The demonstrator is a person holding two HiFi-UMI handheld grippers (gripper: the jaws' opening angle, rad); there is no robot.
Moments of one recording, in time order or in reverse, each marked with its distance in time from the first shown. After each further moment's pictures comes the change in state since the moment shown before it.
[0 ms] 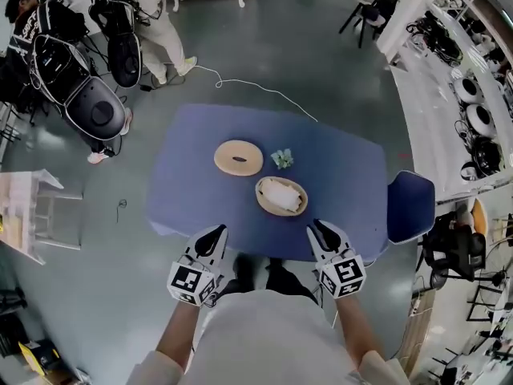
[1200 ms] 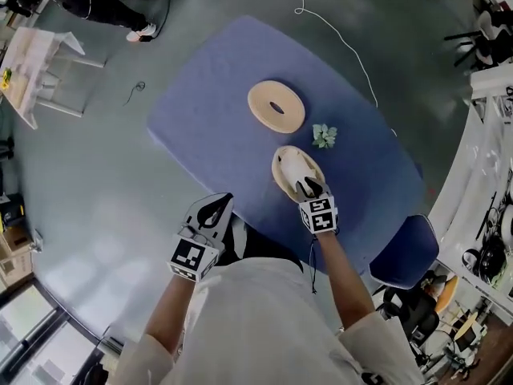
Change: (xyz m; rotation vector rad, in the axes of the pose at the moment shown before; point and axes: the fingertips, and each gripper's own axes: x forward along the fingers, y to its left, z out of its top) left arm 0.062 0.027 -0.053 -0.182 0.116 0.364; right arm 0.227 -0.061 -0.210 -0.196 0.596 0.385
